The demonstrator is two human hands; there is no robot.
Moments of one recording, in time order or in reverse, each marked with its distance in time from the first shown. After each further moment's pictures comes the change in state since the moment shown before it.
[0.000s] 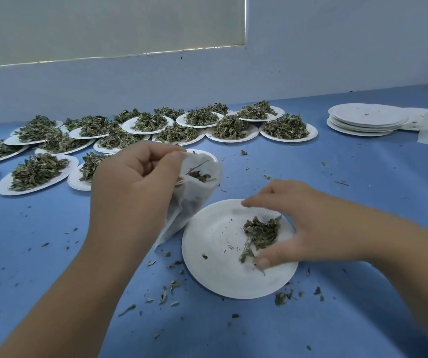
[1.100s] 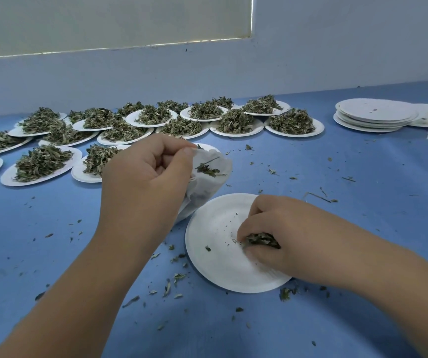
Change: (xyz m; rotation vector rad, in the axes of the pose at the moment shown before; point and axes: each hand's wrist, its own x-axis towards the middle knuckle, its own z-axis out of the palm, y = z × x) left_hand -0.005 0.002 0.003 0.161 -0.009 0.048; right_hand 0.000 -0.025 0.030 -0.151 0.129 -0.108
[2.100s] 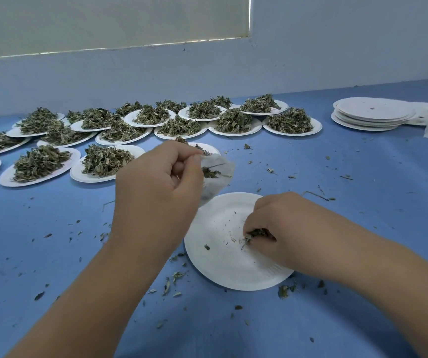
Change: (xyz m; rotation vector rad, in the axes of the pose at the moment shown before) left_hand -0.007 -0.008 0.011 0.192 0.000 0.162; right_hand 0.004 -0.010 -0.005 -0.085 0.005 0.065
